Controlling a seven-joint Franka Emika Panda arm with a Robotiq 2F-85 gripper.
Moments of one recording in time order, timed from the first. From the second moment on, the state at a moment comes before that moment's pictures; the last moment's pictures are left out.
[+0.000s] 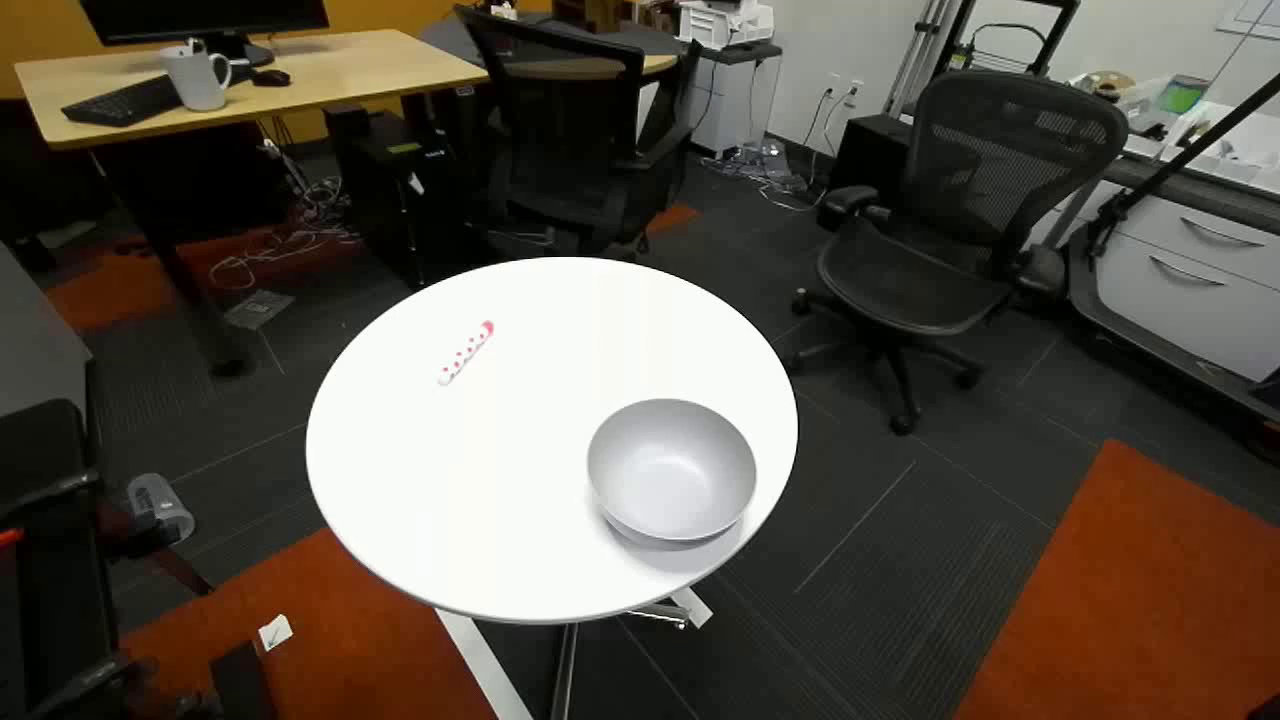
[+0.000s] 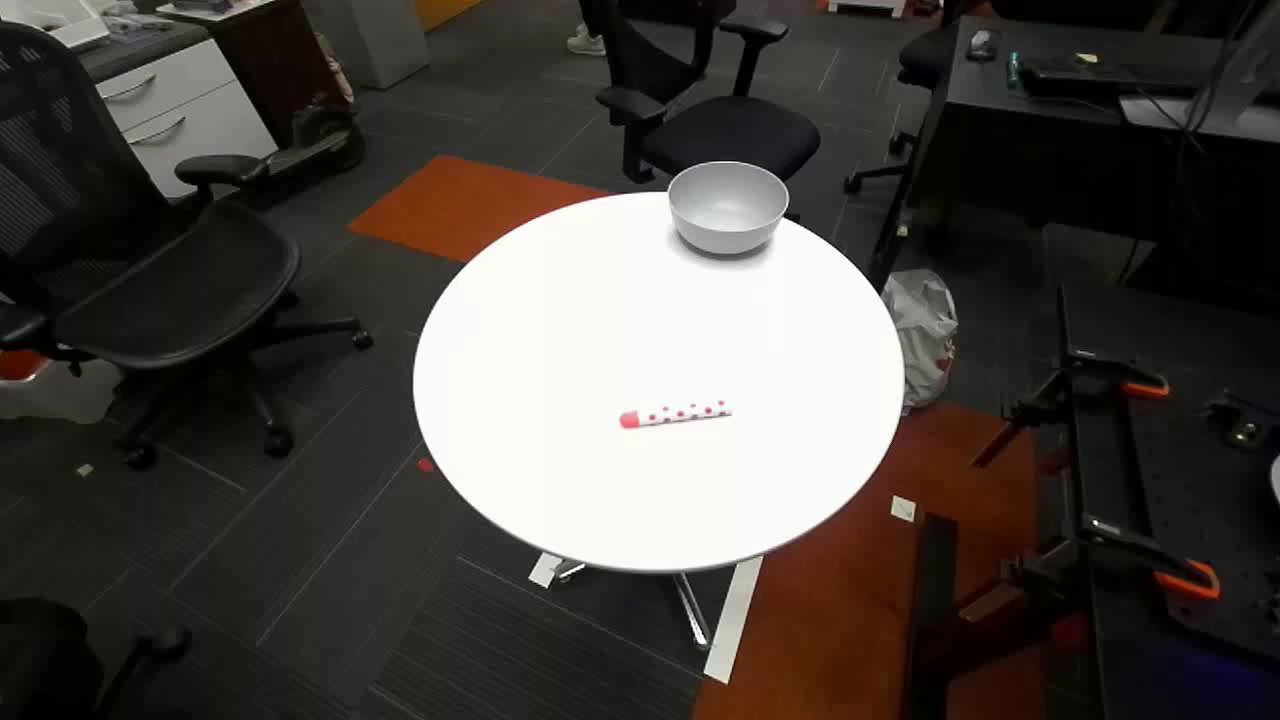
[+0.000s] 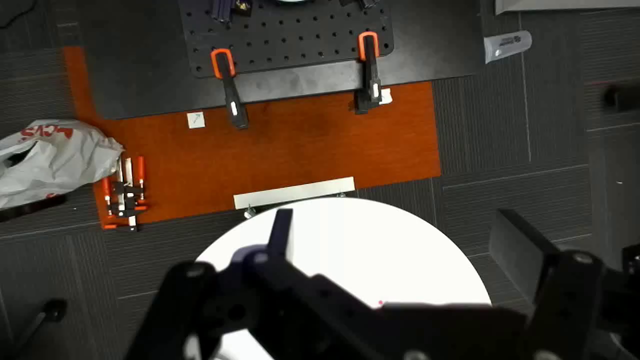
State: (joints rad) arm -0.03 -0.62 -0.09 -2.34 0.07 1.51 0.03
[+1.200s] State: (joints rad) arm 0.03 -0.22 -0.04 -2.35 0.06 2.17 -0.17
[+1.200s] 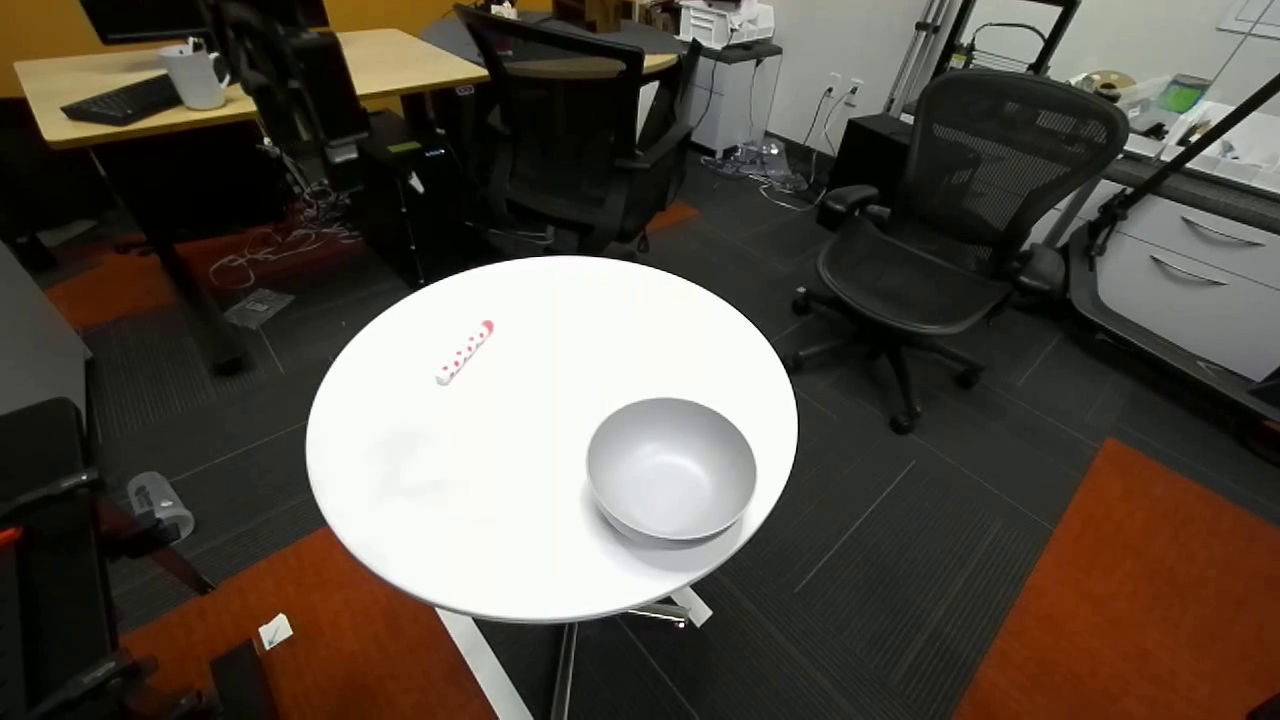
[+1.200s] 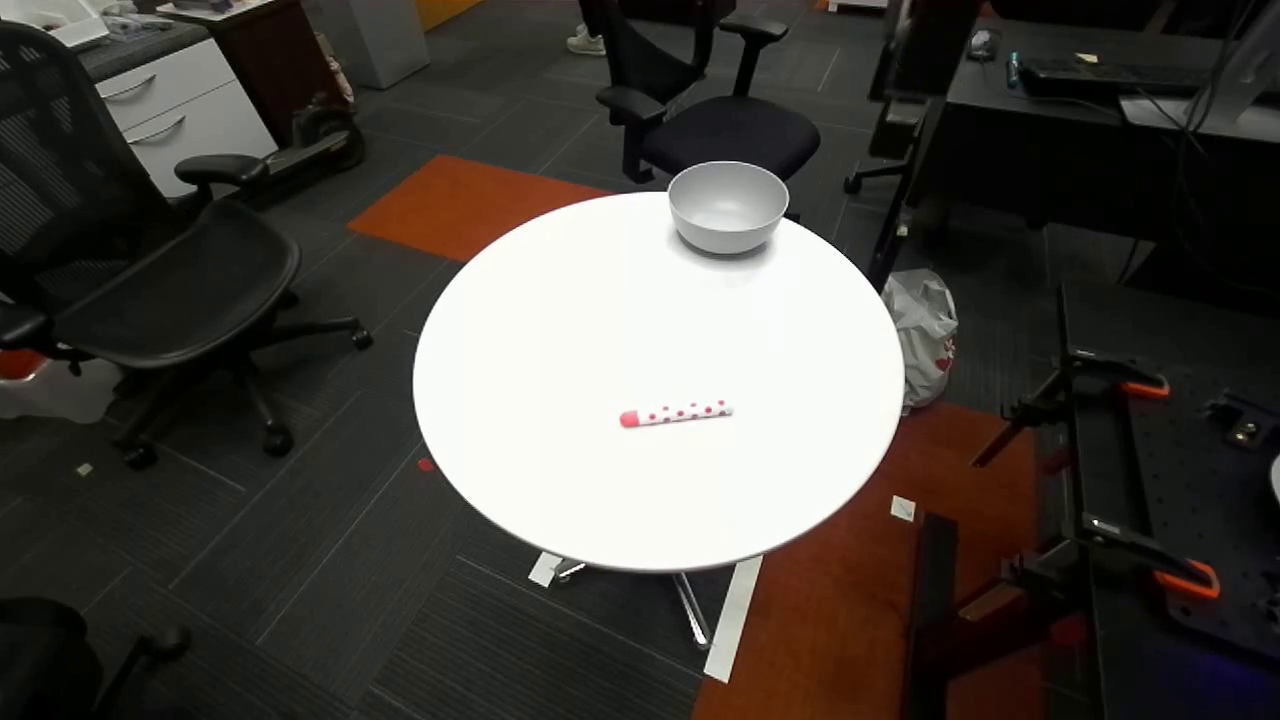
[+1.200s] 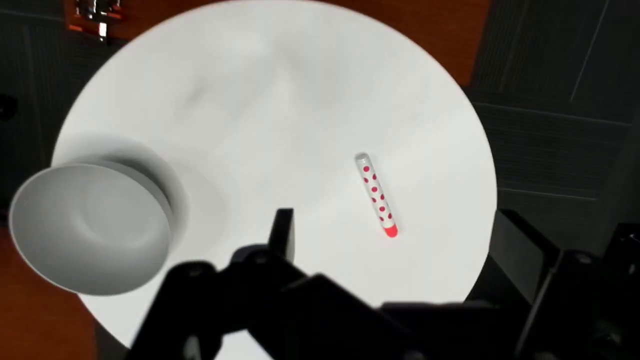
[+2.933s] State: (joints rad) arm 0.04 0.63 0.06 -1.95 -0.04 2.58 -0.23
